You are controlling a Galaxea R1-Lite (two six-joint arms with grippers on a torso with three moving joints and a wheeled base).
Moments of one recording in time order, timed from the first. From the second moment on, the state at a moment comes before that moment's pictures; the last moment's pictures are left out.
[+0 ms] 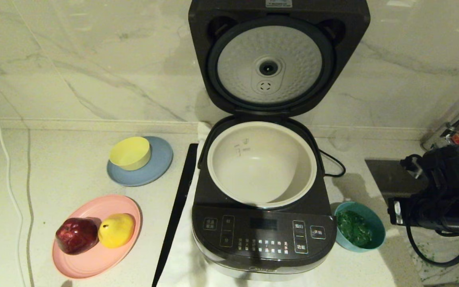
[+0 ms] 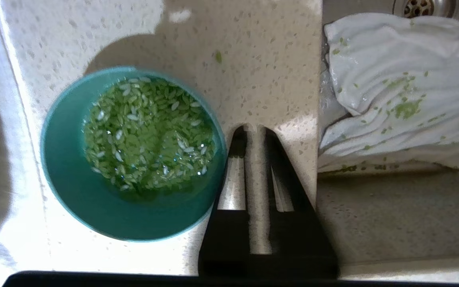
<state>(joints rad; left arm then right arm) -0.02 0.00 0.00 -0.01 0.00 0.00 0.13 1.59 -0.78 -0.03 -0.18 0.20</state>
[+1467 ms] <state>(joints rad) -0.02 0.00 0.00 -0.01 0.00 0.00 0.10 1.77 -0.75 -0.19 -0.19 0.22</state>
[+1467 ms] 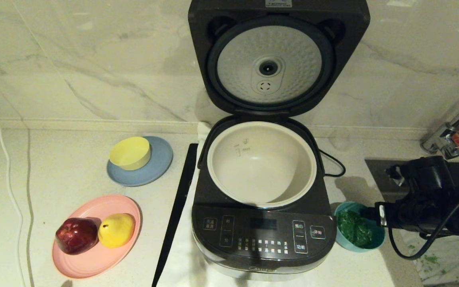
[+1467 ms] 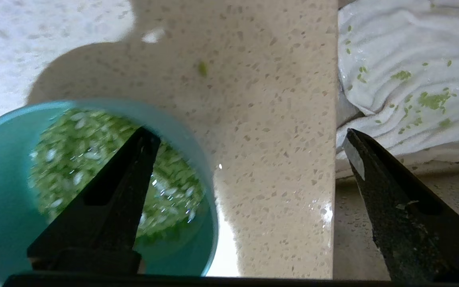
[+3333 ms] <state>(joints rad) -0.02 0.00 0.00 -0.01 0.00 0.00 -0.15 1.62 -0.75 -0.06 -0.03 0.27</state>
